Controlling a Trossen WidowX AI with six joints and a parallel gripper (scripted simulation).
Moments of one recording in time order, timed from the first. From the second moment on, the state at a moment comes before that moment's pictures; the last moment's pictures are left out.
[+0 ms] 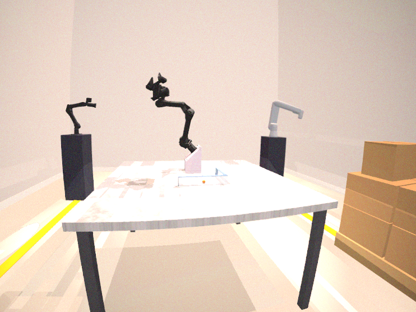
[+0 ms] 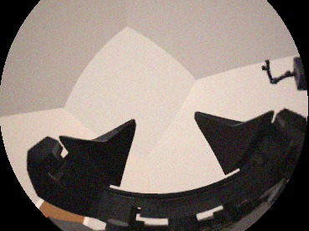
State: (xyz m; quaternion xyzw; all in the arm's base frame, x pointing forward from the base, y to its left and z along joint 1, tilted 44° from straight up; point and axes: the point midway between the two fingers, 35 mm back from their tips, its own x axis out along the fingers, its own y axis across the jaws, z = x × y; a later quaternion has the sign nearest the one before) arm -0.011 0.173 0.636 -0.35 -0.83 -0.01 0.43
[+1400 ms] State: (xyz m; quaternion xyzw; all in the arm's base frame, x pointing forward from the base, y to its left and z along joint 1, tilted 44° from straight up) arm -0.045 -0.219 0.624 0.06 -0.73 -0.45 0.51
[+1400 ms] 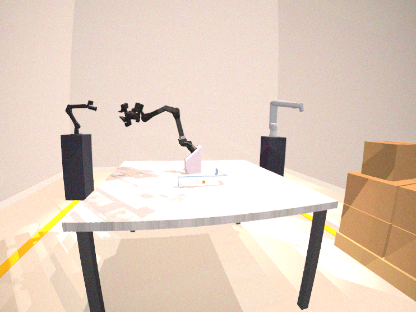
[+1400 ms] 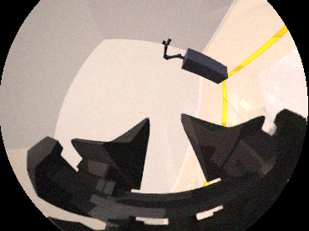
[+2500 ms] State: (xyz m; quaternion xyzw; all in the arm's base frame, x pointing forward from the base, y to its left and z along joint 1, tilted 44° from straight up) arm 0.341 -0.331 0.326 0.24 -0.08 -0.57 0.78
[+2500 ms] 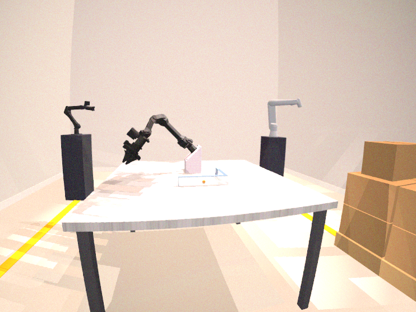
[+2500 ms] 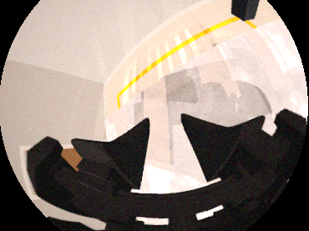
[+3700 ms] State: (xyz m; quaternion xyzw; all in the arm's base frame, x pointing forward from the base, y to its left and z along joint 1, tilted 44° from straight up) arm 0.393 -0.007 -0.043 -0.26 0.61 -0.21 0.72
